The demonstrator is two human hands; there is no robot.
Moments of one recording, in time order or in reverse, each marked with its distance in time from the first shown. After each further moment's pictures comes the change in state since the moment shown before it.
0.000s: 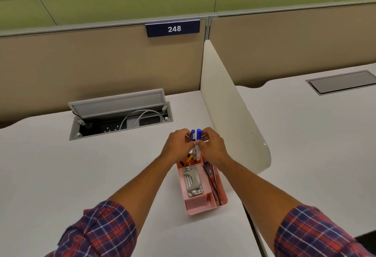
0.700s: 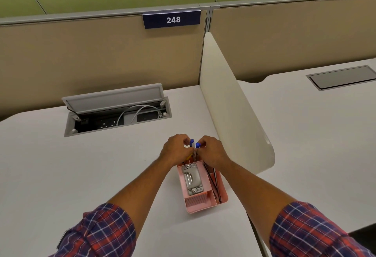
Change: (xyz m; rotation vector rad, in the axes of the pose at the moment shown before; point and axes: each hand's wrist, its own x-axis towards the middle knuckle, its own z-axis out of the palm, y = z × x) left_hand 0.001 -0.027 0.014 0.052 -0.086 -0.056; right_hand 0.001 0.018 0.012 -0.232 -0.114 0.058
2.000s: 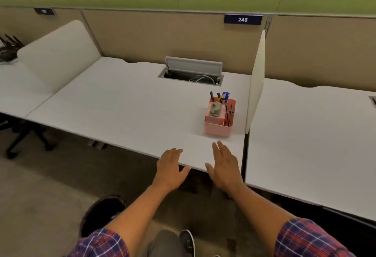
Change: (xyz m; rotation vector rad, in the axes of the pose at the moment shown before) left_hand -0.469 0.006 0.210 0.122 0.502 -0.338; right_hand -0.362 0.181 0.004 -0.454 -0.059 -0.684
